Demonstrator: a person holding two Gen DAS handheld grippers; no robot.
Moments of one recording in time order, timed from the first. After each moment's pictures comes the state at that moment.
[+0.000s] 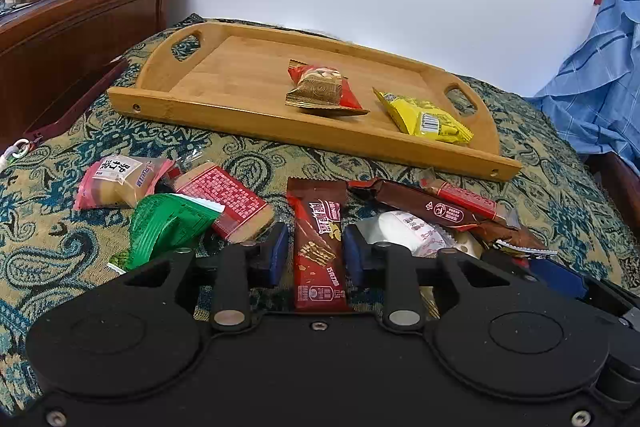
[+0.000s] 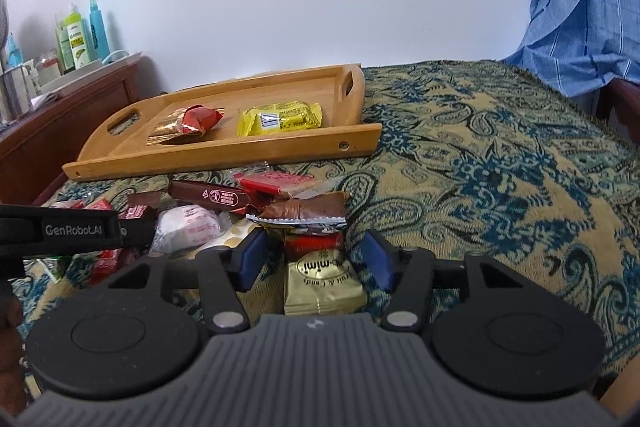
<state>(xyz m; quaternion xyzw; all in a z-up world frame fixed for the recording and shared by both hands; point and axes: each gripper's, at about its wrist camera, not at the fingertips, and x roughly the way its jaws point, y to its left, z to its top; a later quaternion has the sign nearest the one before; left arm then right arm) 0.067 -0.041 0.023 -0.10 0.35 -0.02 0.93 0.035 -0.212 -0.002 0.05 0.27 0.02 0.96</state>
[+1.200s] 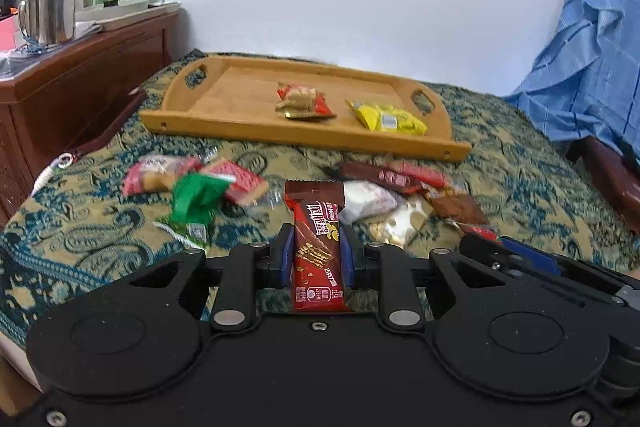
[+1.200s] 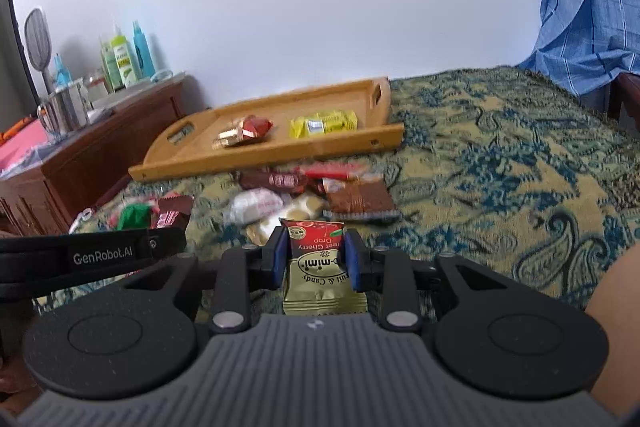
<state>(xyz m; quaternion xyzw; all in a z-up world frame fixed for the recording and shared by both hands) -0.019 -0.052 0.057 -0.06 0.31 -0.03 0.95 -0.032 -0.214 0.018 0.08 0.24 0.08 0.96</state>
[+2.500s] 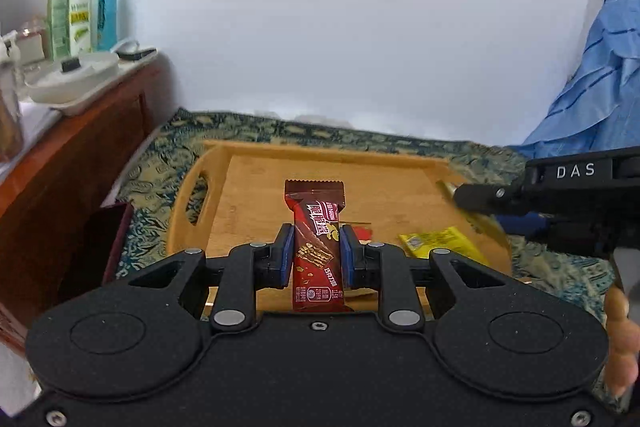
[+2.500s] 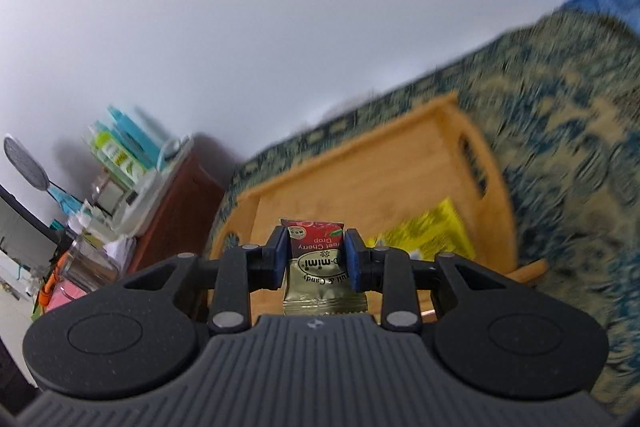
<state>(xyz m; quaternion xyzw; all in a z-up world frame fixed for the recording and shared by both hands) 0.158 0.024 0.119 -0.05 0.31 -0.06 0.95 0.178 -0.200 0.099 0.27 0.33 0.11 0.90</state>
